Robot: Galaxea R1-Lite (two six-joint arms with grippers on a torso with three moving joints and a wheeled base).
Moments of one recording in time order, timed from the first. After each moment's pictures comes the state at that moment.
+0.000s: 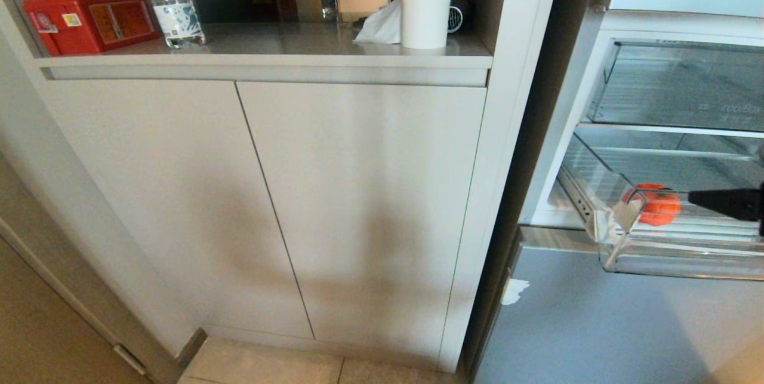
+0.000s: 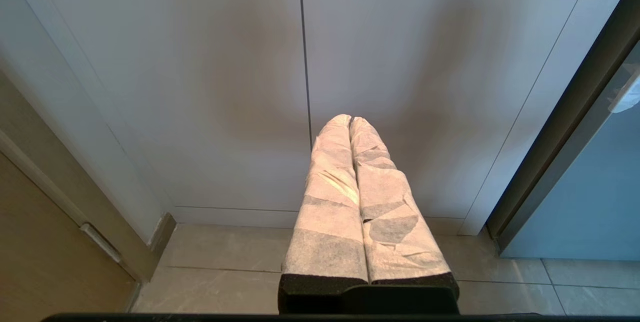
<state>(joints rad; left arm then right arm) 0.00 0.00 0.00 -0.01 0.00 0.02 0.07 1.18 -1.01 0.24 -0.14 0.10</state>
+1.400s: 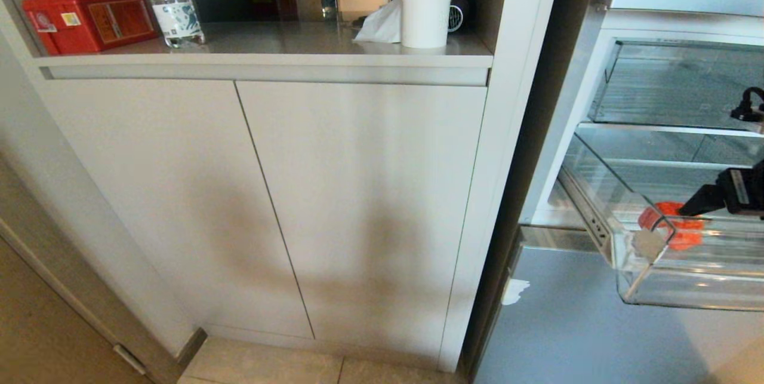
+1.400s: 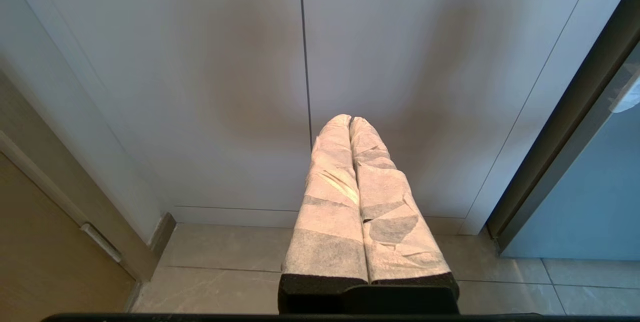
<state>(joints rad) 0.00 0.00 0.00 -0.01 0.00 0.02 -0.17 1.62 -1.51 0.79 -0.08 0.04</state>
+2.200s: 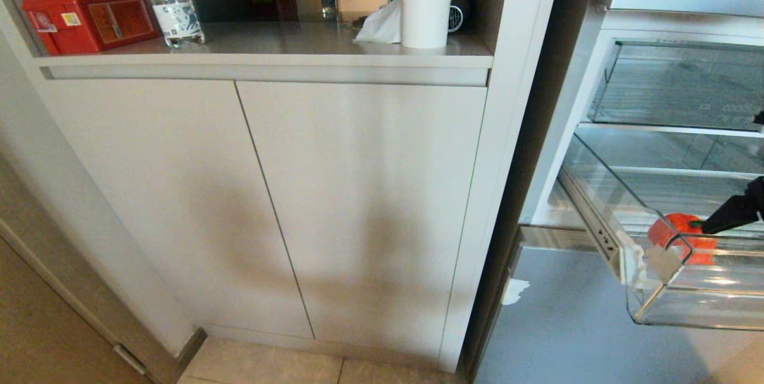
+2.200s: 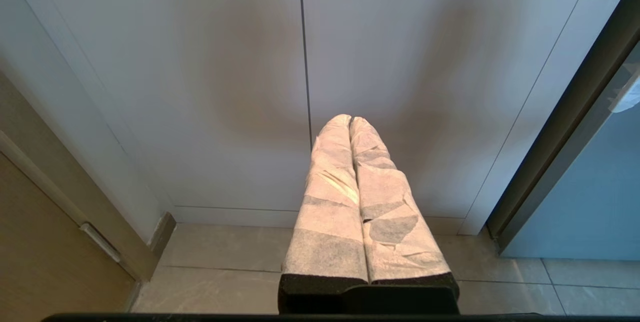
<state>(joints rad) 0.00 0.00 0.00 -0.01 0.00 0.02 -0.21 1.57 -1.56 0.98 0.00 0.00</state>
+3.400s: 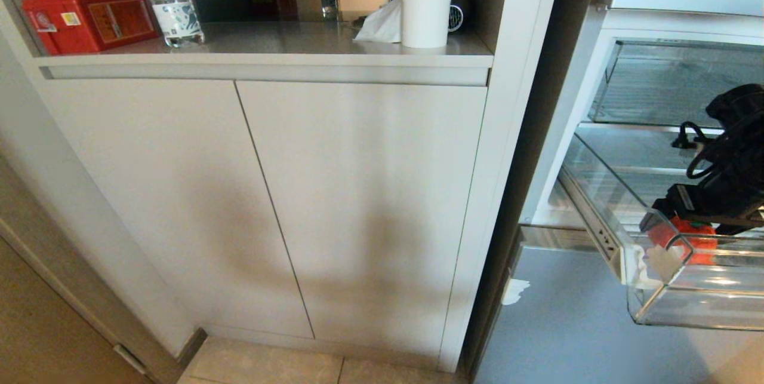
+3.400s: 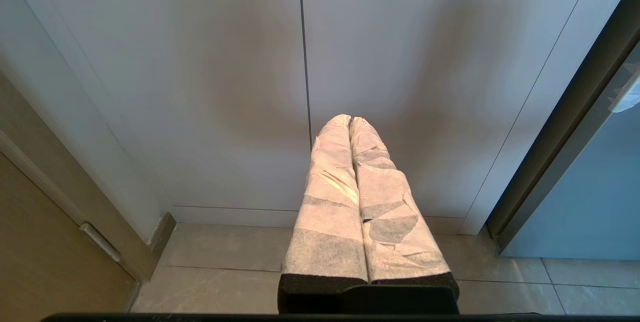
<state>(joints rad) 0.00 0.00 0.00 -0.01 0.00 0.02 -0.21 1.94 -1.74 0.92 0.00 0.02</state>
